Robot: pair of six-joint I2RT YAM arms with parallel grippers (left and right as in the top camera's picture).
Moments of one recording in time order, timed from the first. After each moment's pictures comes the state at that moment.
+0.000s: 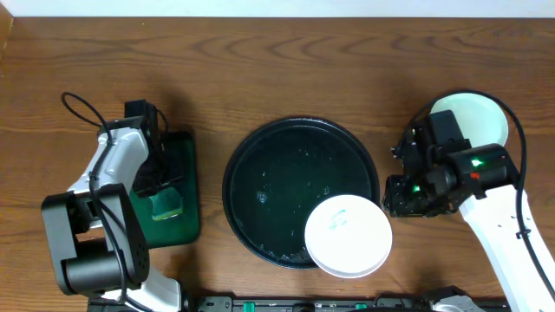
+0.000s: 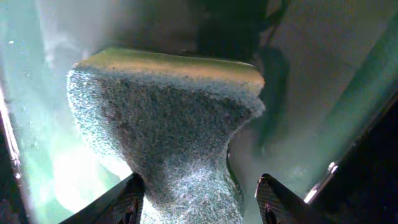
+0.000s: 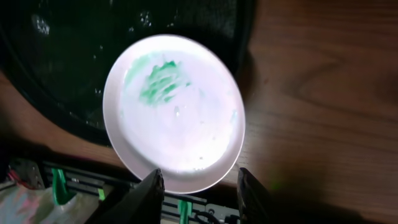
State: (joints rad) left arm 0.18 1.76 1.06 -0.93 -0.05 -0.23; right arm 0.27 1.26 1.16 -1.36 -0.21 0.24
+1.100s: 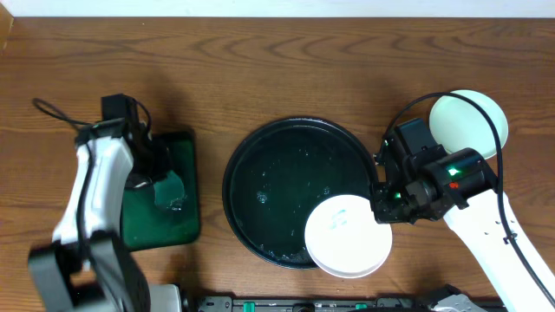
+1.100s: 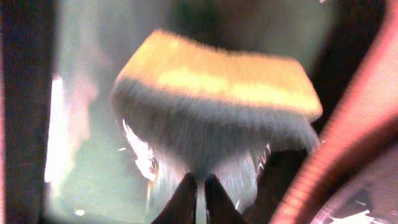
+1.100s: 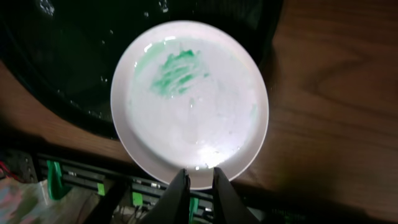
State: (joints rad) left arm 0.22 1.55 1.09 -0.96 0.04 -0.22; right arm 0.42 1.26 1.15 -1.34 -0.16 0.34
